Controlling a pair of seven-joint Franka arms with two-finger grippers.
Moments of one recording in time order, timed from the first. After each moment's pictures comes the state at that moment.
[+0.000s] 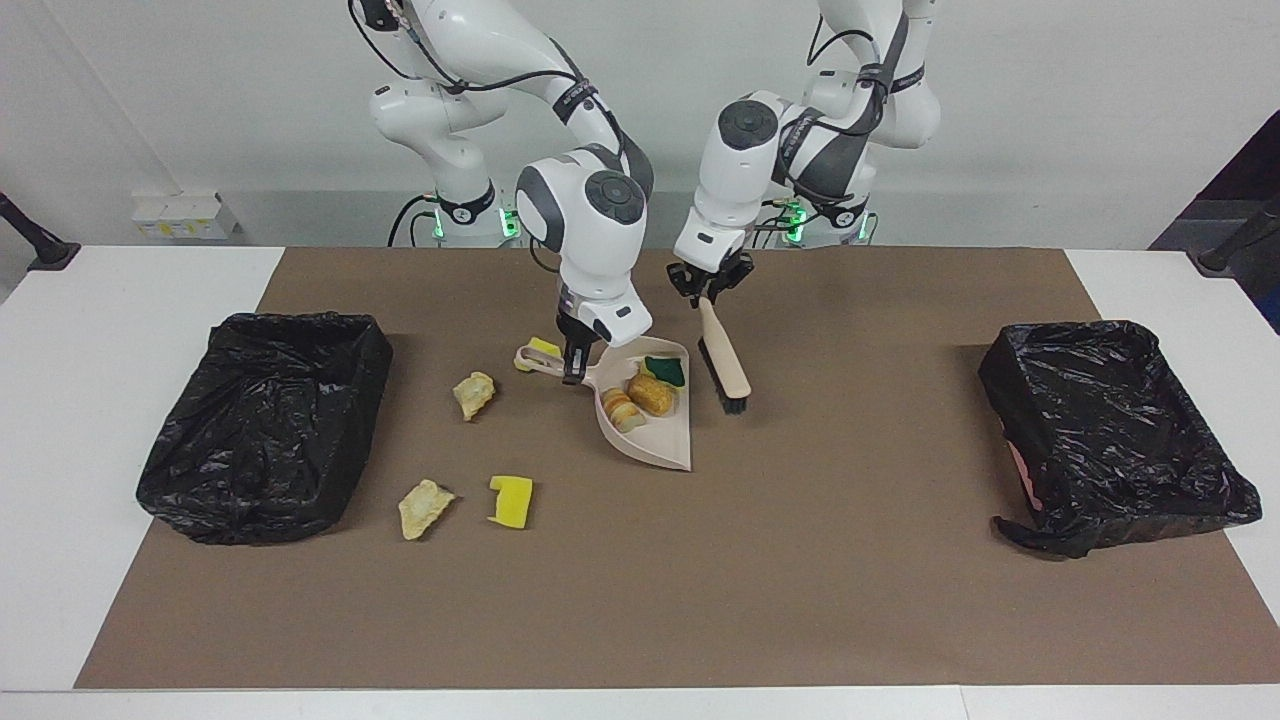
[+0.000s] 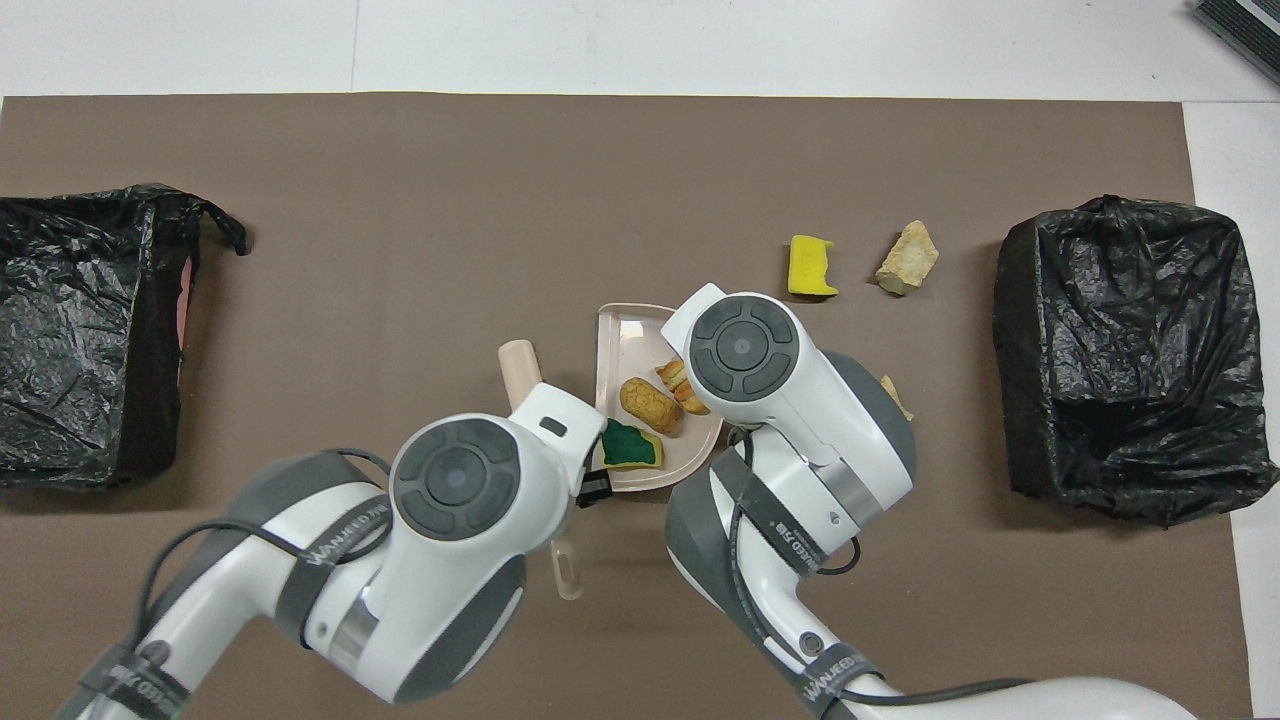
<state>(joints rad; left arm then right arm) -0.45 -0.04 -0.22 -2.10 -0.11 2.01 -0.84 0.40 0.25 0.13 -1.84 -0.25 1.97 -0.88</state>
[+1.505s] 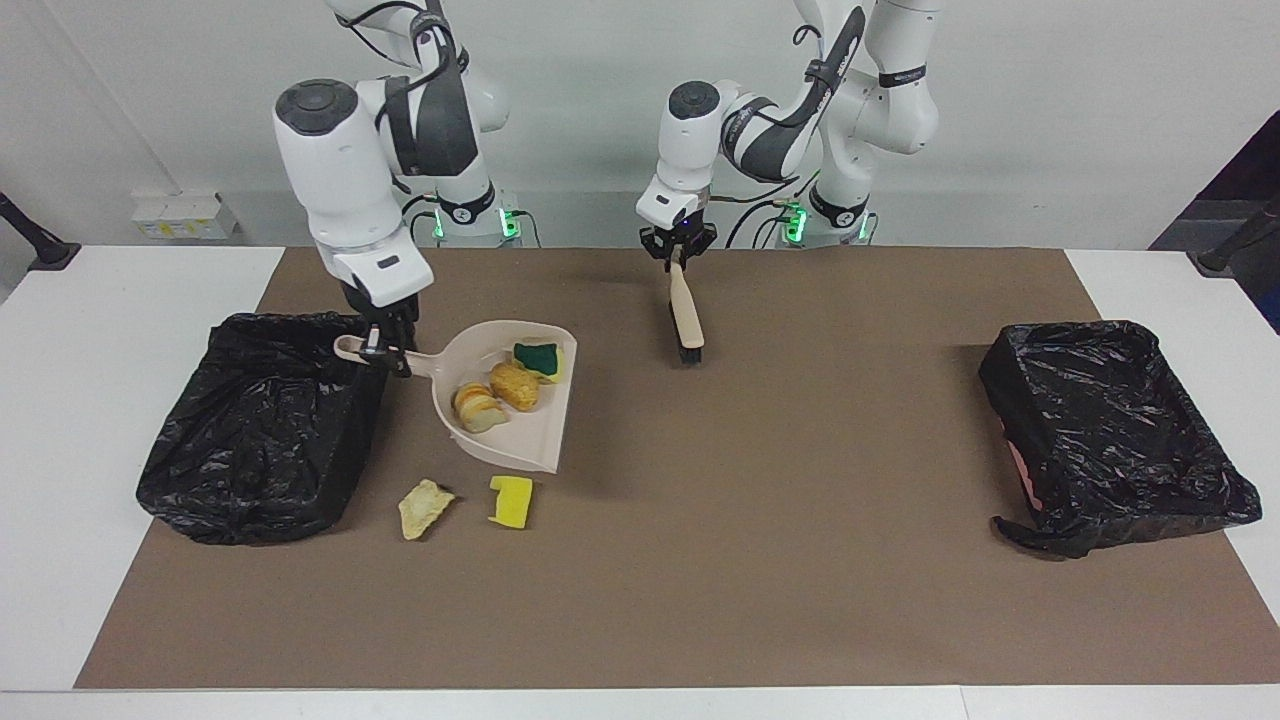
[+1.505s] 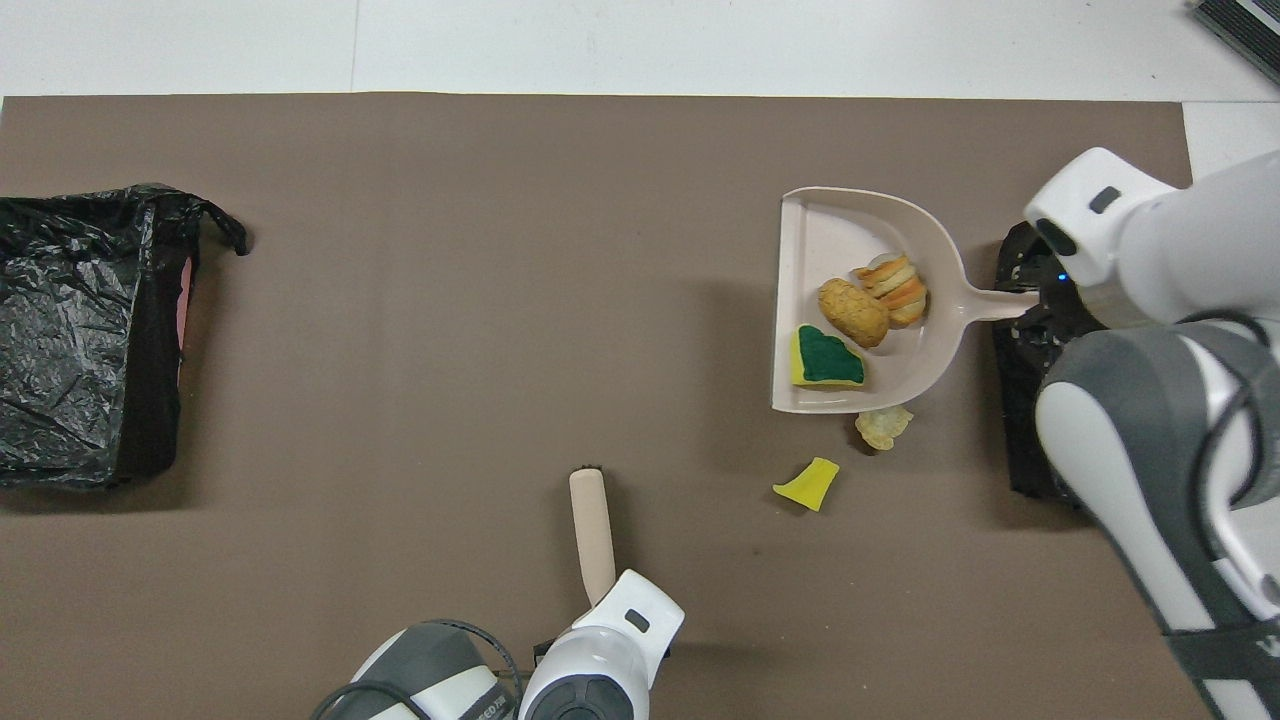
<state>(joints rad) -0.75 -0.14 -0.25 -2.44 -0.13 2.29 -0.97 -0.07 0.04 0.12 -1.81 -0.04 1.94 -1.41</state>
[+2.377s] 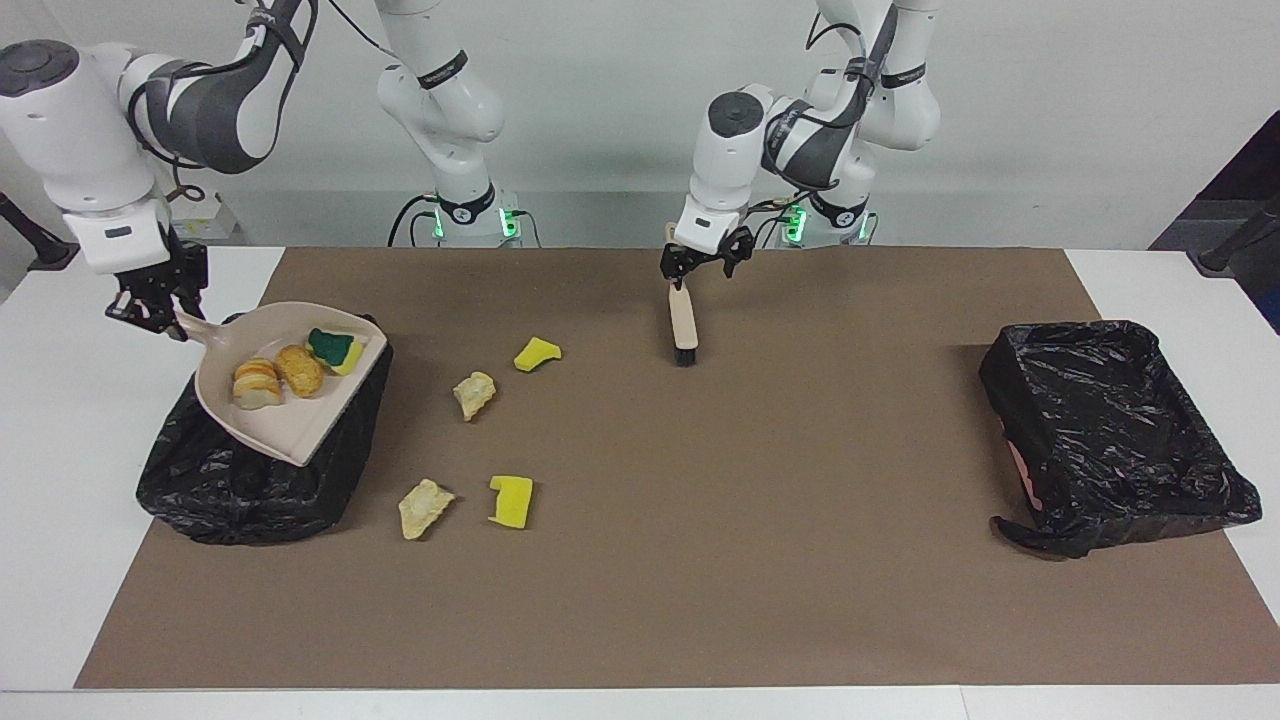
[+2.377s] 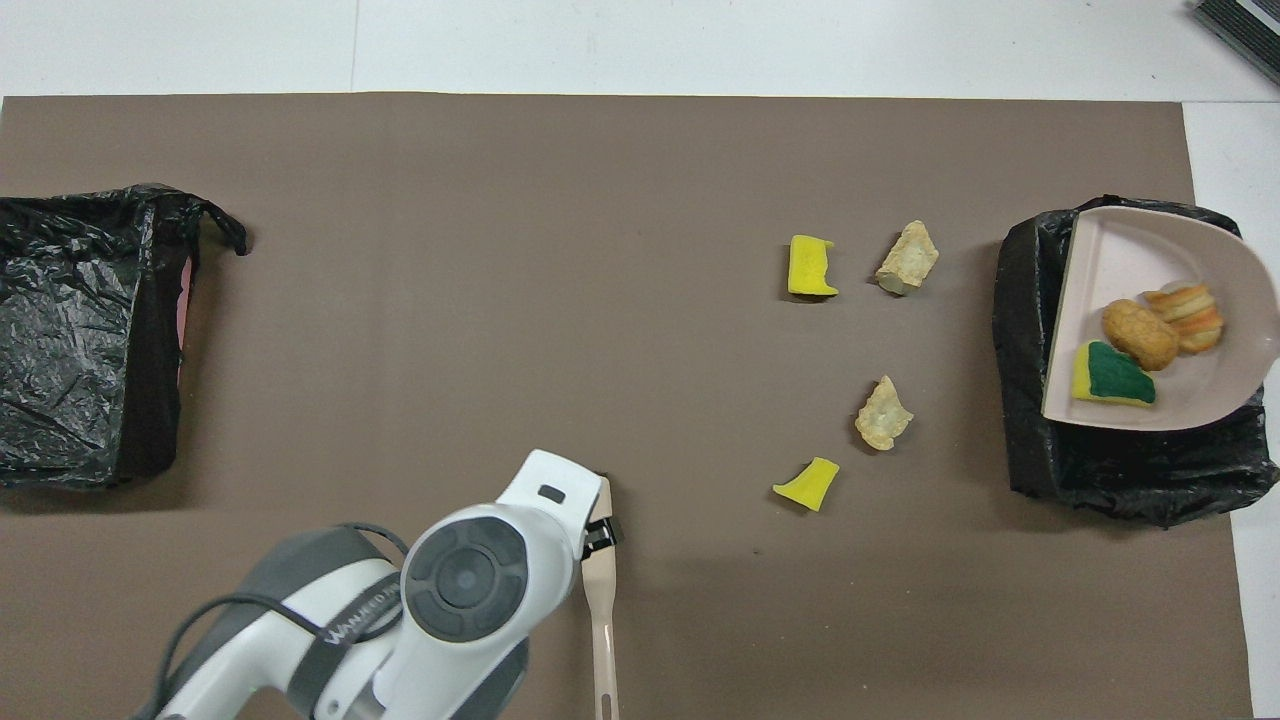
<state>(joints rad) -0.51 -0.13 -0.21 -2.27 -0.13 2.13 -0.97 -0.44 0.03 0.10 -1.79 -0.26 1.94 -1.60</state>
